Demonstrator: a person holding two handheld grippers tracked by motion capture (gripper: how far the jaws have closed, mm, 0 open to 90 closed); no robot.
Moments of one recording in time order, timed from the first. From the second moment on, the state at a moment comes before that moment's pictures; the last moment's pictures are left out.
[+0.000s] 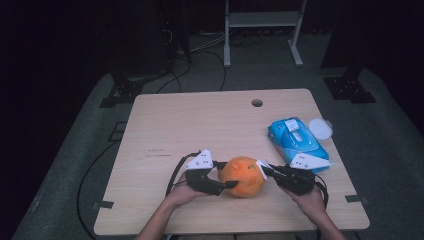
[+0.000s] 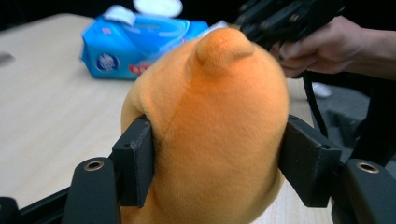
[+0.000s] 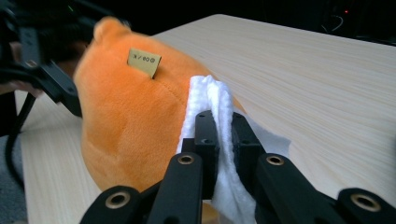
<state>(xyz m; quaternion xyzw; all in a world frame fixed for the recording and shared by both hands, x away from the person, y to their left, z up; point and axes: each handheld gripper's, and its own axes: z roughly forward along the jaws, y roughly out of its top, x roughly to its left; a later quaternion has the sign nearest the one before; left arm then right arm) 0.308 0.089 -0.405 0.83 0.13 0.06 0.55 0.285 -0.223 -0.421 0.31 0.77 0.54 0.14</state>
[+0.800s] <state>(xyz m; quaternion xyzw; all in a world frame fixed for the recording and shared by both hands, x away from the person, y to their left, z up) 0.305 0.061 -0.401 0.86 0.14 0.10 0.48 0.271 -0.204 -0.388 0.27 0.75 0.58 0.16</state>
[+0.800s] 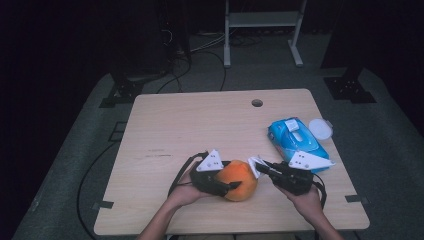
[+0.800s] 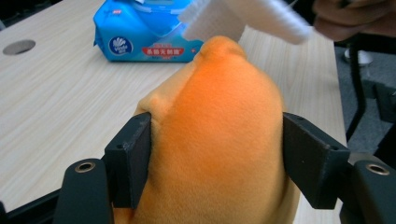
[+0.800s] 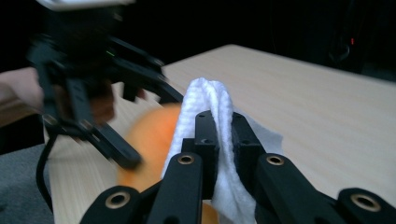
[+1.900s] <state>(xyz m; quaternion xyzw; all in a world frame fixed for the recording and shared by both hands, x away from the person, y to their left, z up) 0.315 0.064 -0.425 0.85 0.15 0.03 0.50 0.276 -0.219 -0.408 0.29 0.77 0.54 0.17</state>
